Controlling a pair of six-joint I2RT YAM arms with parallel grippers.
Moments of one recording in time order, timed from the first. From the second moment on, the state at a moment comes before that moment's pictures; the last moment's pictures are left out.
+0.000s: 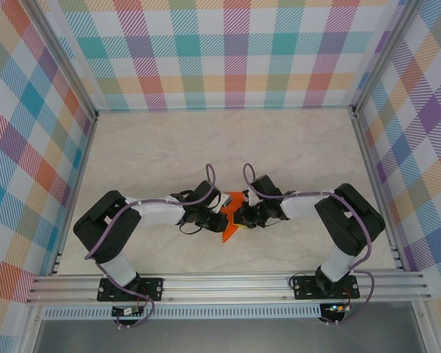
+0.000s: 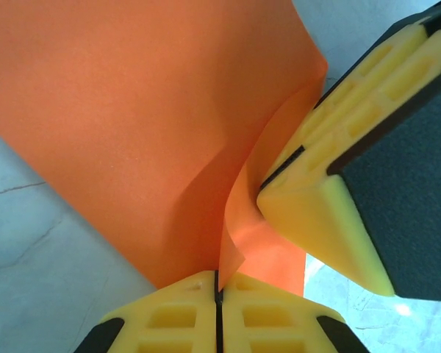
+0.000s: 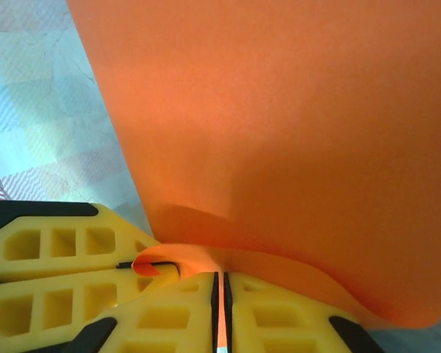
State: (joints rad) left arm -0.78 1.68 0.79 -0.18 0.35 -0.36; right arm 0.64 1.68 0.69 -0.06 -0.61 0.81
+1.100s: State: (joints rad) left arm -0.78 1.68 0.79 -0.18 0.35 -0.36; right arm 0.56 1.69 0.77 -0.21 -0.53 0.75
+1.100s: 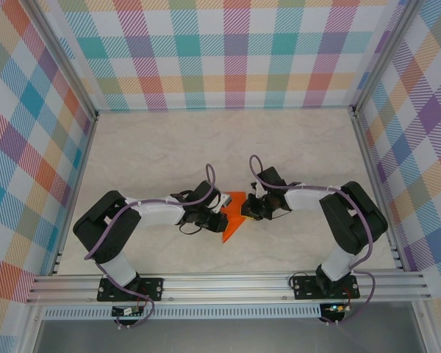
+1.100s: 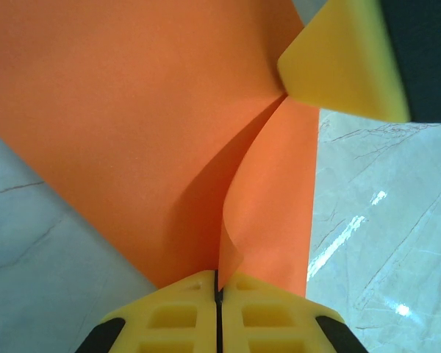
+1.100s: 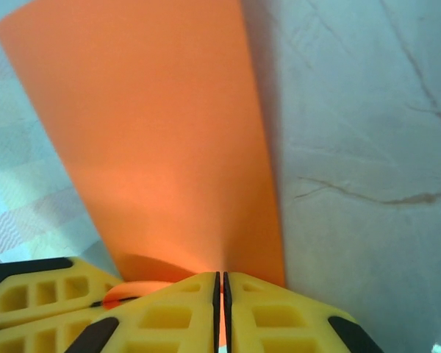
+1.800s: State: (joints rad) left arm -0.78 1.68 0.79 -0.18 0.35 -0.36; right arm 0.58 1.64 0.77 -0.19 -0.62 0.74
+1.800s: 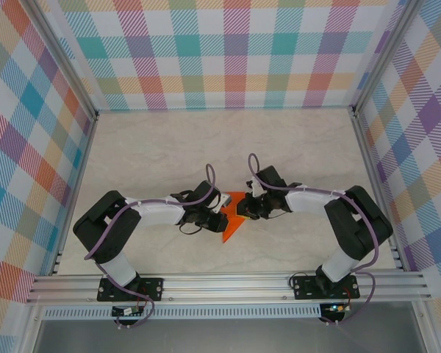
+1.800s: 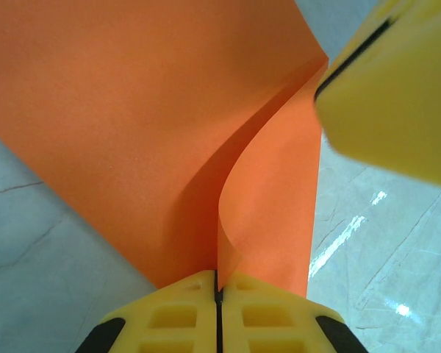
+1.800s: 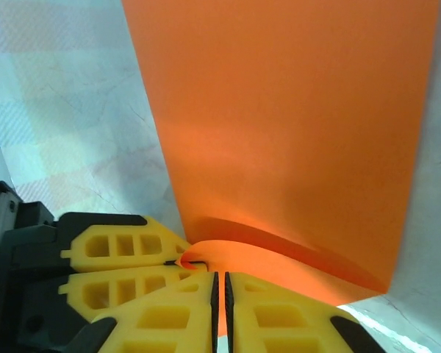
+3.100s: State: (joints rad) left arm -0.85 1.48 0.74 -0.16 0.40 -0.72; right arm 0.59 1.73 0.79 -0.23 -0.61 0.70
